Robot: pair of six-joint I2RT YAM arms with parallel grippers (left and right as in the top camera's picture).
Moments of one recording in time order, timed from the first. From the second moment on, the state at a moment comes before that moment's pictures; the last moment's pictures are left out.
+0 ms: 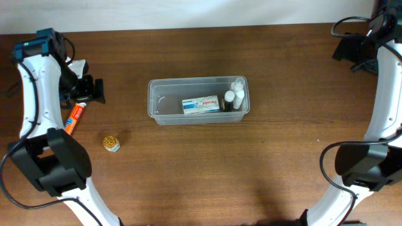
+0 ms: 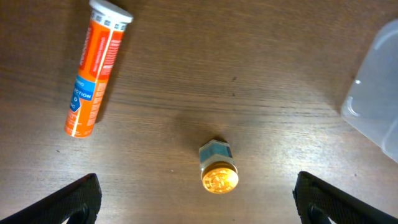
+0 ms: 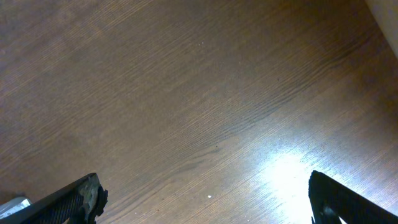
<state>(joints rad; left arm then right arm) 0.25 2.10 2.03 -1.50 0.03 0.12 -0.27 2.02 2.31 -1.48 0.21 0.29</state>
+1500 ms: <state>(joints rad) 0.37 2.18 1.69 -0.95 -0.09 0.27 -0.27 2.02 2.31 -1.48 0.21 0.29</state>
